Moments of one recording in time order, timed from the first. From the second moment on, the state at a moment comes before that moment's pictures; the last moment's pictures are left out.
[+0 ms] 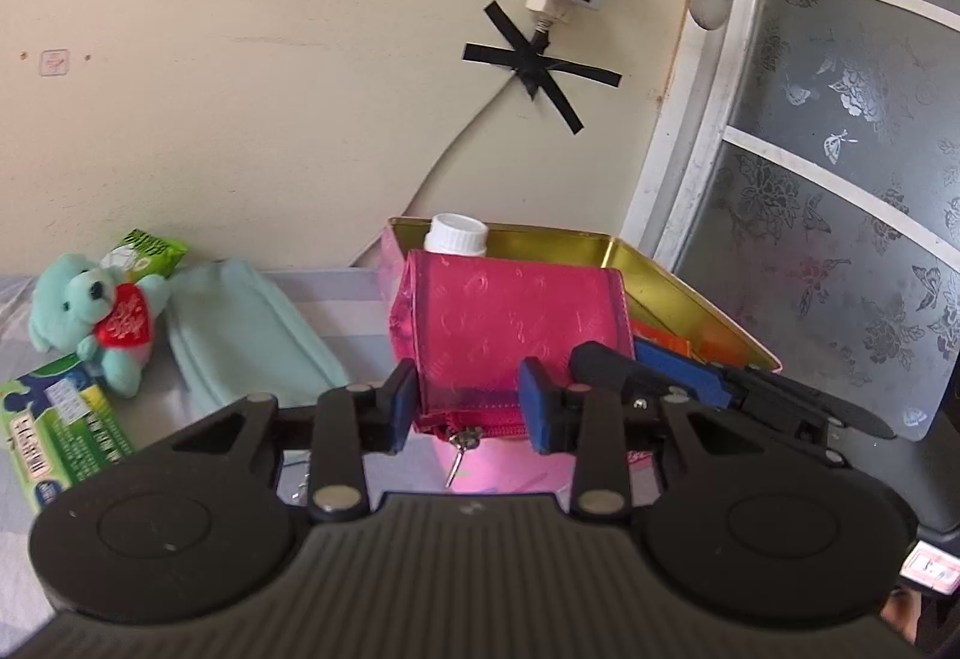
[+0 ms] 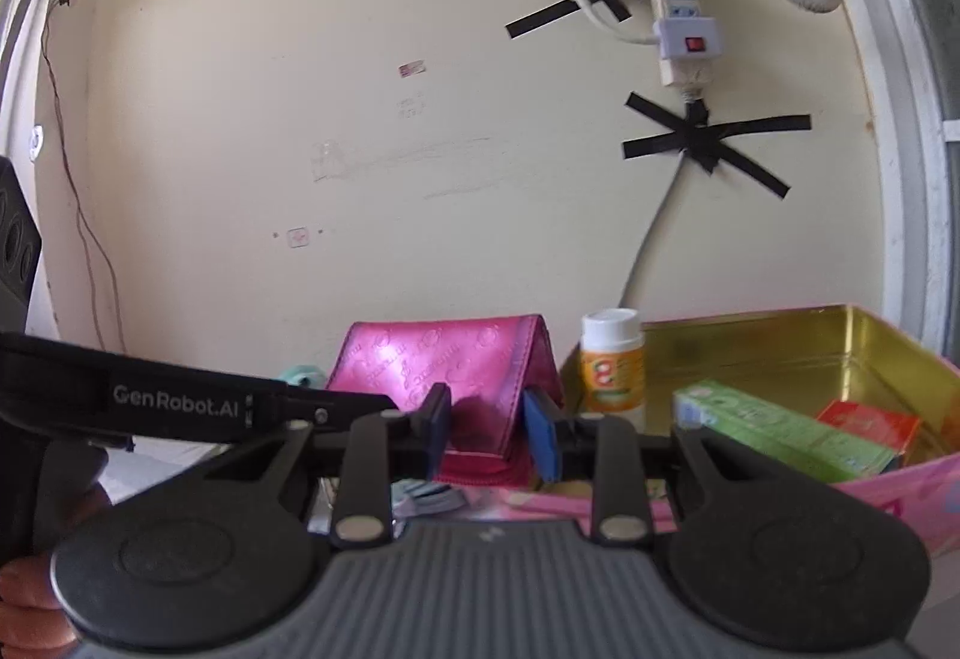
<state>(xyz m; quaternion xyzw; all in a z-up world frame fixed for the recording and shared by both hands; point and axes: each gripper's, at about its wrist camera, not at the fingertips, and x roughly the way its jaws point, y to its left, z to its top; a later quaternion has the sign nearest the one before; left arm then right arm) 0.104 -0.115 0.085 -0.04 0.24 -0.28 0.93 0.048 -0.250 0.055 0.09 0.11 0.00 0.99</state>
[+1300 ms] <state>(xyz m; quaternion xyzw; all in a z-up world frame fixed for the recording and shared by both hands) 0.110 -0.075 0.047 0.05 0.21 -0.09 0.97 0.091 -0.220 0.047 0.00 0.14 -0.05 0.99</state>
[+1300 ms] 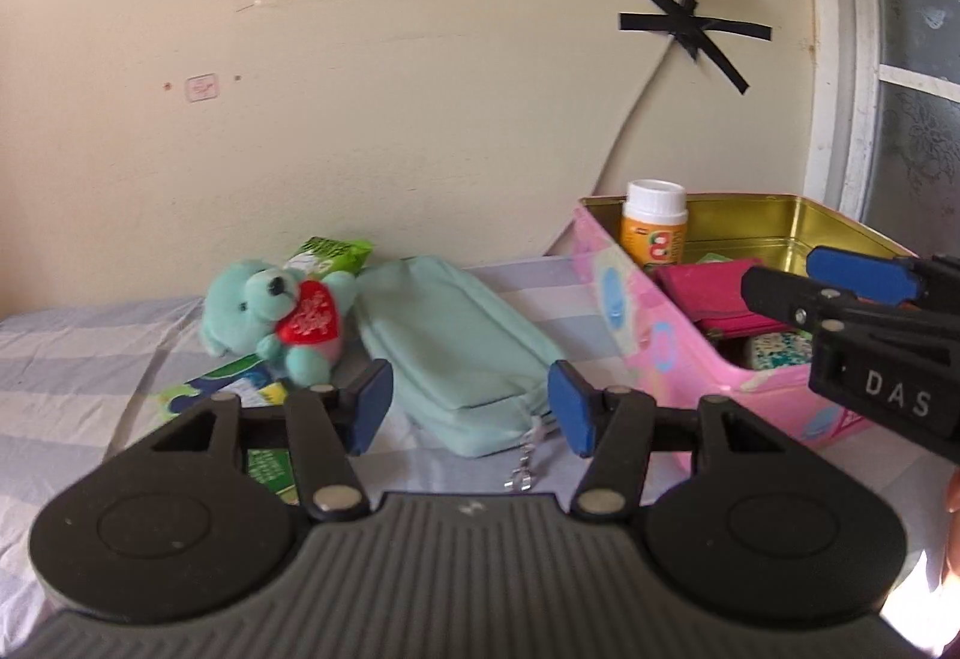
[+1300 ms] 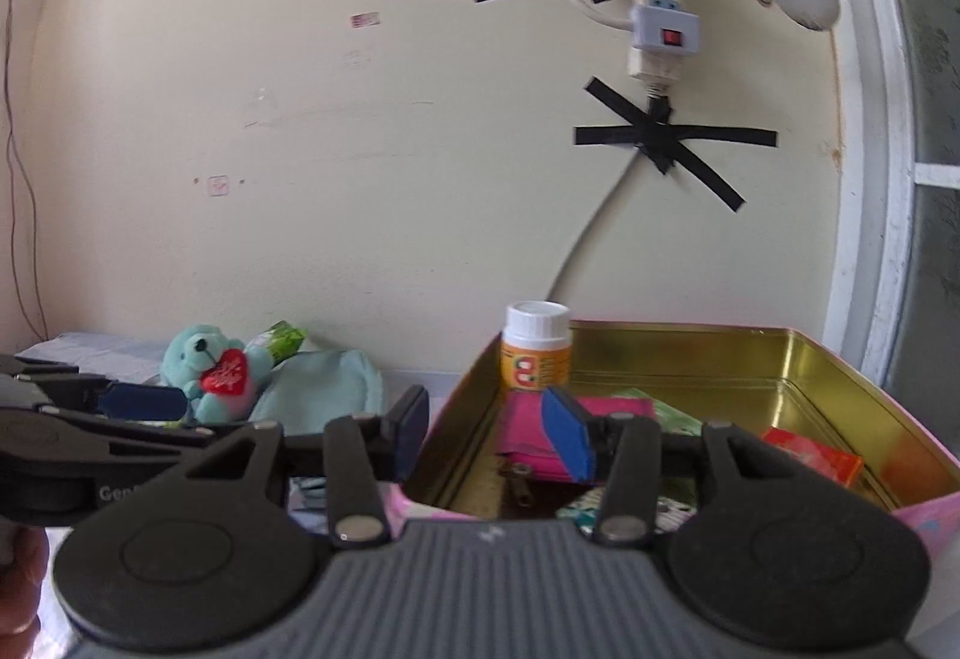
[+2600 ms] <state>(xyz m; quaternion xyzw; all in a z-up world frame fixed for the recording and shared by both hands) 0.184 0.109 0.035 -0.05 0.27 -0.02 0.96 0.182 -0.063 -0.005 -0.01 0.29 0.16 0.94</state>
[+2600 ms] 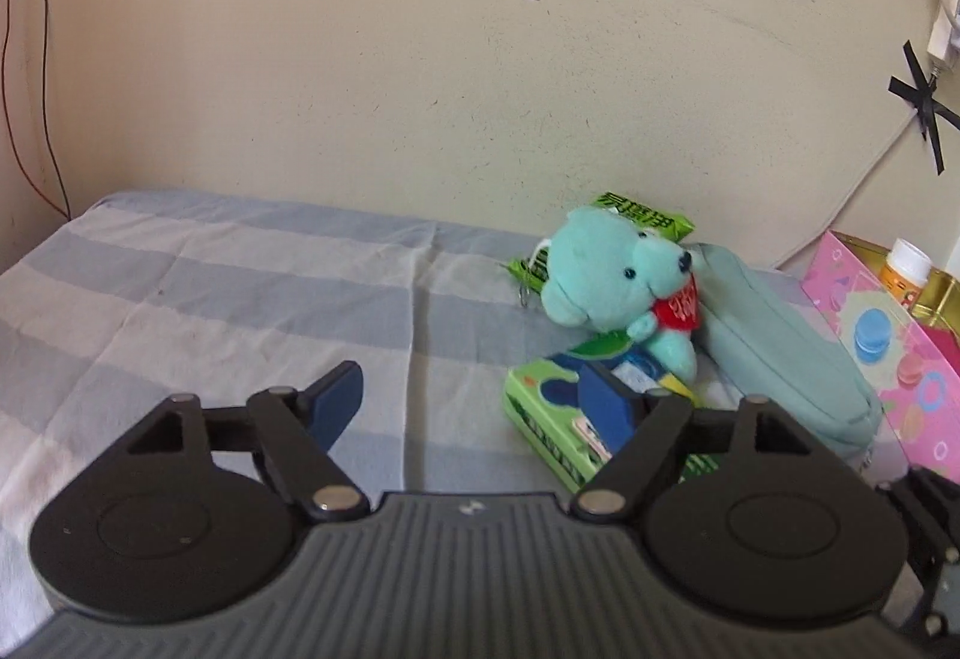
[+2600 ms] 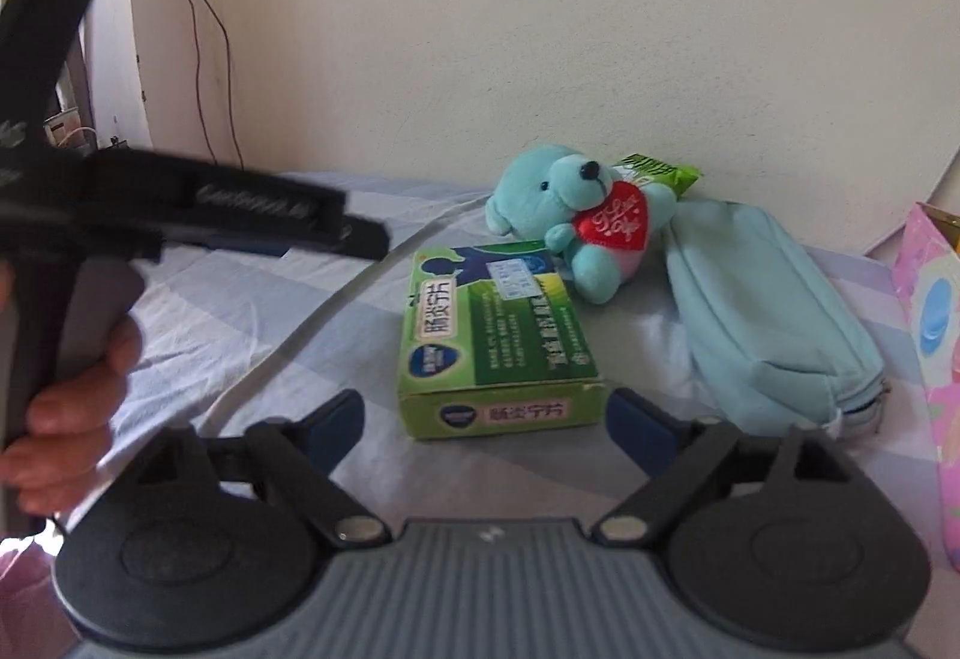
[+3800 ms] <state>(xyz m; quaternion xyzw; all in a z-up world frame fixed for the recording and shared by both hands) 0.123 0.017 0.009 -0.12 0.39 -0.21 0.89 0.100 -0.159 -0.004 0.01 0.32 0.13 0.94</state>
